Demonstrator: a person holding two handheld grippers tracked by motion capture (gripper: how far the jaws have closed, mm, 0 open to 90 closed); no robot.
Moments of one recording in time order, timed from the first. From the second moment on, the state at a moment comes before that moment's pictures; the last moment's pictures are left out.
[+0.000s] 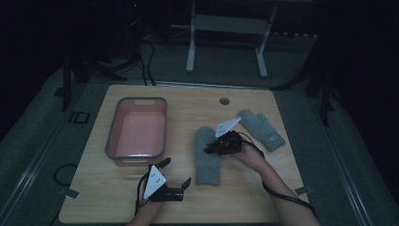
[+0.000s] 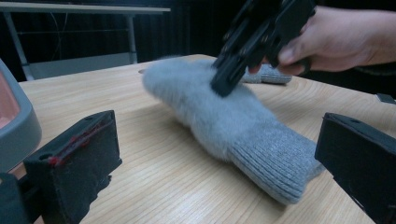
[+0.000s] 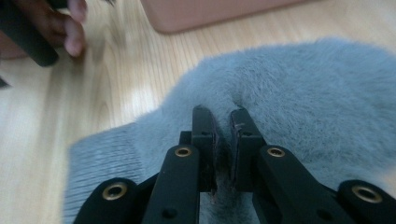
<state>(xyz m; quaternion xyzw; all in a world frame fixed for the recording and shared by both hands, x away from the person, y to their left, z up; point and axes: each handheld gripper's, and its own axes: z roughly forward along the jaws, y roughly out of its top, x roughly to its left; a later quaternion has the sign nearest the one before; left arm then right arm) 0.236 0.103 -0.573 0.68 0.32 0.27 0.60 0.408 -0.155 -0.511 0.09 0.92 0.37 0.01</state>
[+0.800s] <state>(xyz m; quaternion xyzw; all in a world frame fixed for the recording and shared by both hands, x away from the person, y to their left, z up) 0.236 0.104 -0.573 0.68 0.32 0.27 0.61 0.414 -0.187 -0.502 0.15 0.91 0.37 0.07</state>
